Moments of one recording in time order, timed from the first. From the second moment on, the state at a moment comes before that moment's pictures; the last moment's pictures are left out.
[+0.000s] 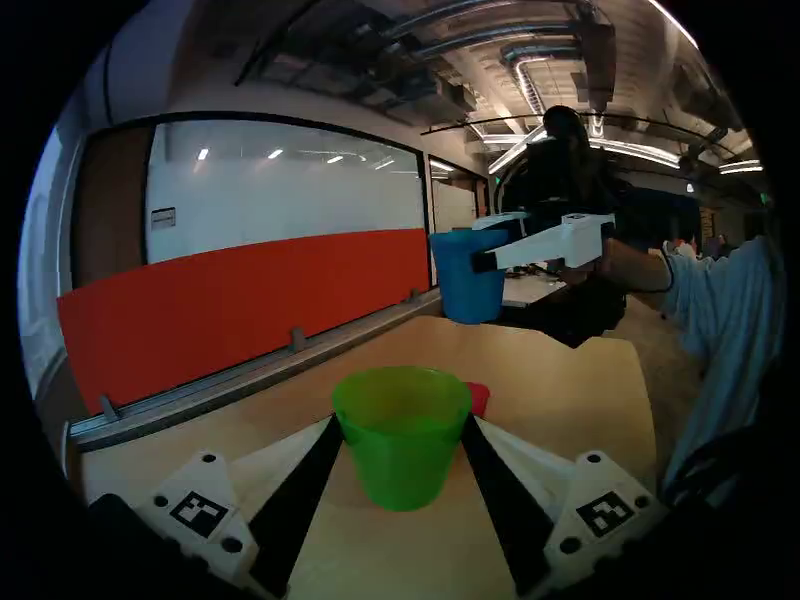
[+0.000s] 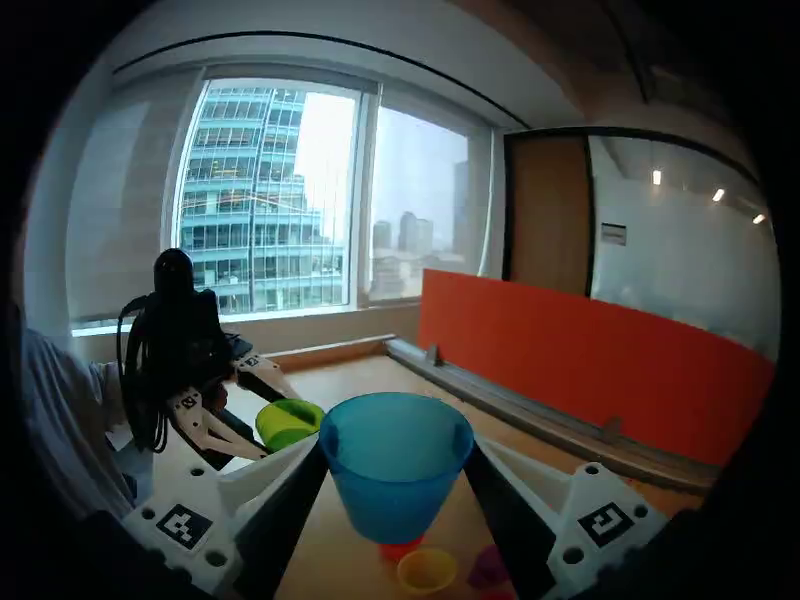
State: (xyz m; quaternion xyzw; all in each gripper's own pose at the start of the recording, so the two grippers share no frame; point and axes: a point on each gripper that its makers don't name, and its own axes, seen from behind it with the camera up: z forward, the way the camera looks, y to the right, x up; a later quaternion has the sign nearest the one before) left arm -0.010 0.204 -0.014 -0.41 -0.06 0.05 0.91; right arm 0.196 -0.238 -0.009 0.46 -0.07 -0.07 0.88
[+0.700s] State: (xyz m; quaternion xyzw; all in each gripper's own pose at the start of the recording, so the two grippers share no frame) left arm -0.064 0.207 -0.020 -0.43 -0.13 0.10 0.89; right arm 0.114 -0.234 -0.026 0.49 -0.13 -0.11 0.85
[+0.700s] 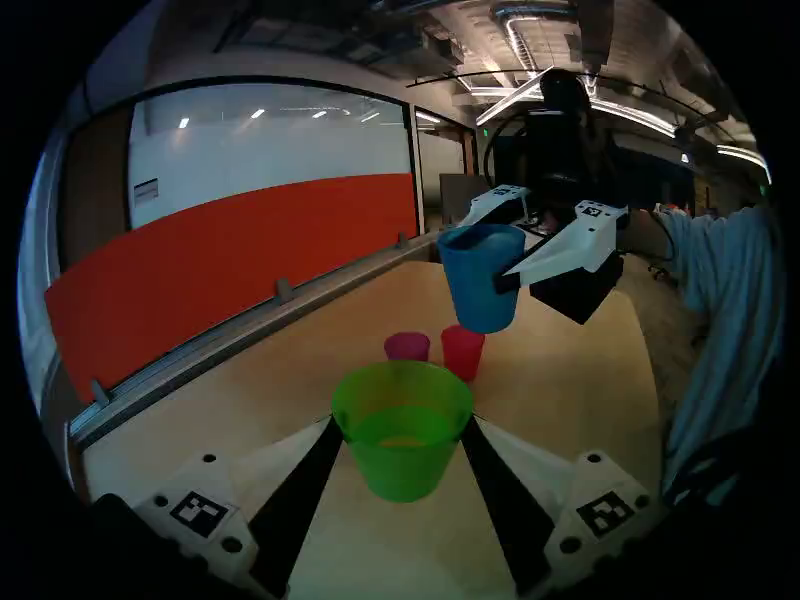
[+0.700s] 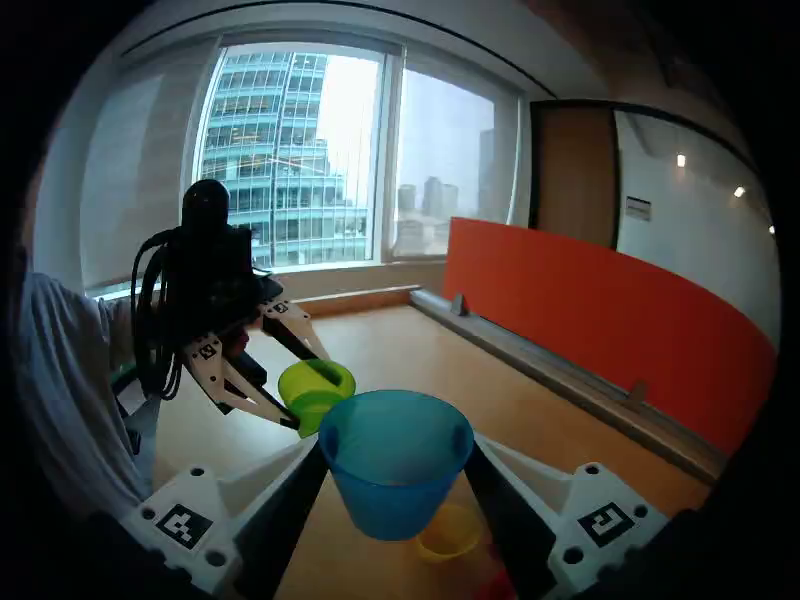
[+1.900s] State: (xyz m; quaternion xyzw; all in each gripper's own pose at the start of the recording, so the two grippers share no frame) left arm -0.140 0.210 -0.026 -0.45 -0.23 0.15 0.85; right arm -0.013 -0.233 -0.044 0.52 -0.22 -0.19 0.80
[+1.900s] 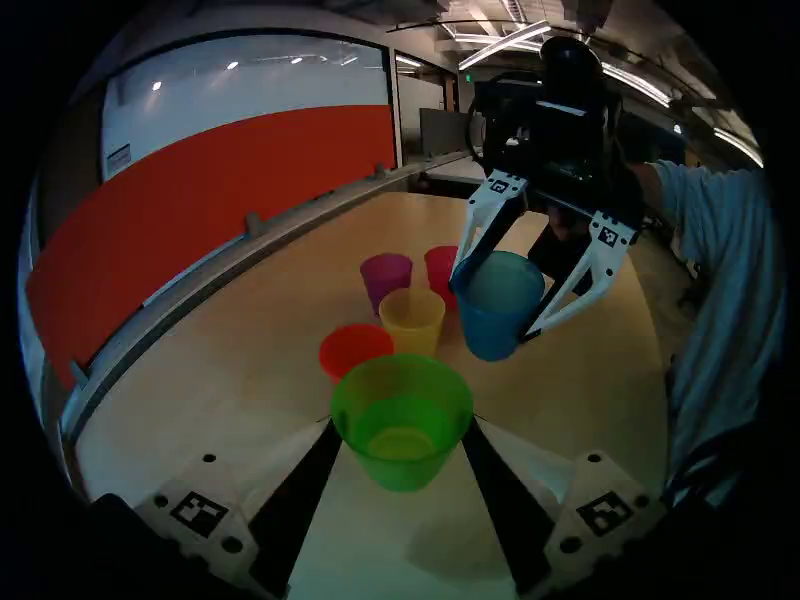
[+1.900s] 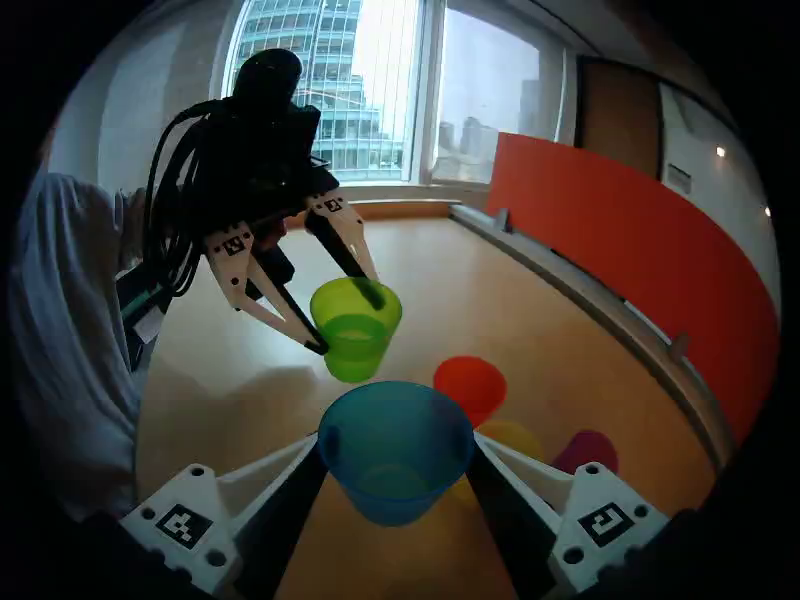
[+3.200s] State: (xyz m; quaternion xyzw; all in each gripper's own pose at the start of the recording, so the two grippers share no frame) left arm -0.207 0.222 -0.022 -0.46 -0.28 0.19 0.82; right arm -0.055 -0.233 -0.042 0.53 -0.25 -0.21 0.78
